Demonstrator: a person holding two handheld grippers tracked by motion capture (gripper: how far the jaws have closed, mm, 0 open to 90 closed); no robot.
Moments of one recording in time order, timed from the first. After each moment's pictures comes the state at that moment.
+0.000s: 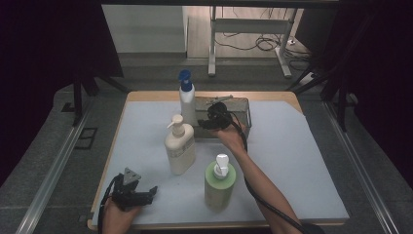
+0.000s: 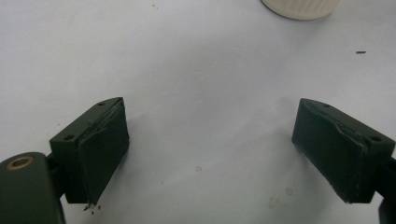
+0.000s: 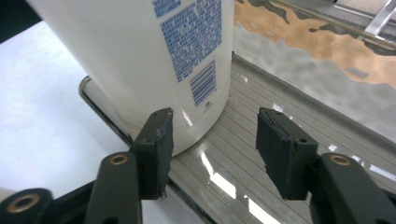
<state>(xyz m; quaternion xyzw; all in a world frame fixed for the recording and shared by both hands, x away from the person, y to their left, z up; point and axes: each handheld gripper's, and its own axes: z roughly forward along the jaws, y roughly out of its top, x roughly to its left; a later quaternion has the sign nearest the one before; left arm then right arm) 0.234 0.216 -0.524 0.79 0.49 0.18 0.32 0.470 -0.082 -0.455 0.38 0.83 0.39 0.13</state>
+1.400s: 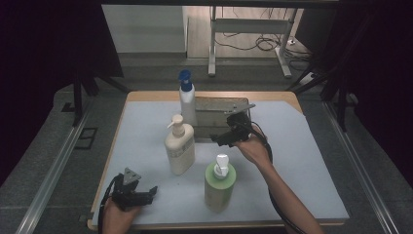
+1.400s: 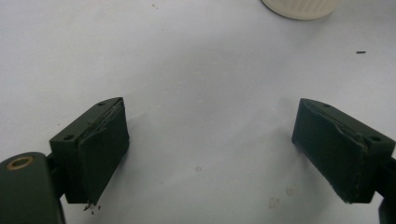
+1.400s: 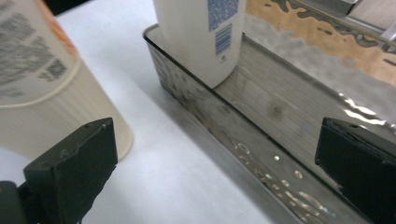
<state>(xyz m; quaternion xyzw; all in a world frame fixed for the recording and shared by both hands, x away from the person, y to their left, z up) 0.234 0.216 -0.524 0.79 0.49 0.18 0.32 0.410 -0.138 -0.425 0.34 0.84 0.40 0.12</state>
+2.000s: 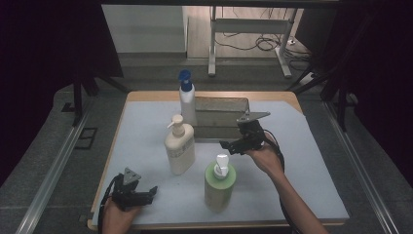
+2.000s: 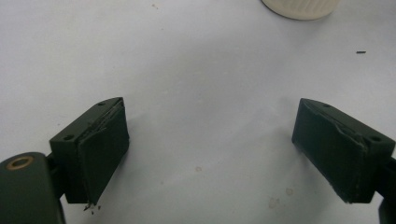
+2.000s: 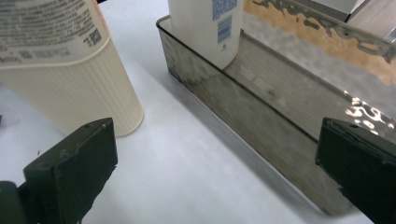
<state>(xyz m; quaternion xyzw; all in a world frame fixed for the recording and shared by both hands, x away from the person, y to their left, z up) 0.234 0.216 -0.524 0.79 0.49 0.18 0.31 0.379 -0.170 -0.419 0.32 0.84 0.41 0.14</state>
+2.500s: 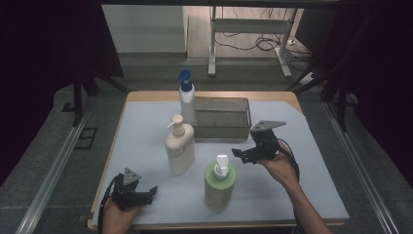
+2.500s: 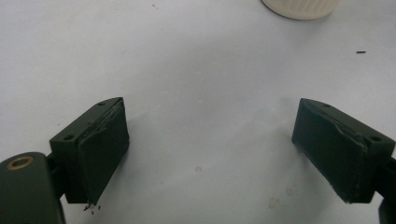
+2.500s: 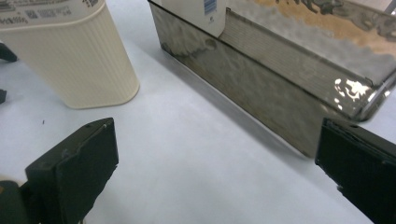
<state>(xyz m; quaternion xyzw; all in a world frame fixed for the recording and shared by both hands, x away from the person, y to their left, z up) 0.234 0.216 -0.524 0.79 0.49 0.18 0.31 0.353 -0.206 -0.423 0.35 0.83 0.41 0.14</state>
